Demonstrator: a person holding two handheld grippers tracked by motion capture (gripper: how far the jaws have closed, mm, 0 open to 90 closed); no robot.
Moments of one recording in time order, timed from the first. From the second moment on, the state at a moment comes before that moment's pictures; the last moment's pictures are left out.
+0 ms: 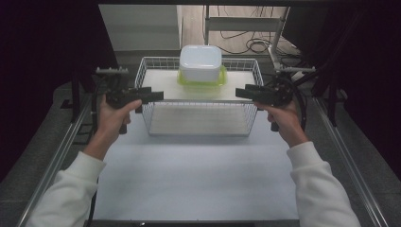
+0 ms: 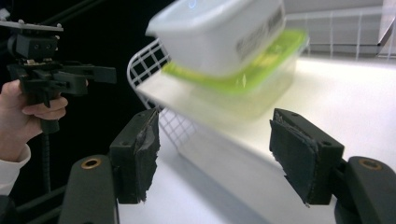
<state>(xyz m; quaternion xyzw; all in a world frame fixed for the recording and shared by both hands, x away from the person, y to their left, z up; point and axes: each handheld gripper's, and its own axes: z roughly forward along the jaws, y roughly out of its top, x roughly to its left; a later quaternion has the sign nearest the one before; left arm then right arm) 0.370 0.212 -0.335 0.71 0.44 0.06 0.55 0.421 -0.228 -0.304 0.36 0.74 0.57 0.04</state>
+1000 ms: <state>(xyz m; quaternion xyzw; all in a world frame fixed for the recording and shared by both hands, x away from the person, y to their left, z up) 0.301 0.206 -0.487 0.76 0.47 0.04 0.44 0.342 -0.241 -0.462 0.38 0.80 0.46 0.02</state>
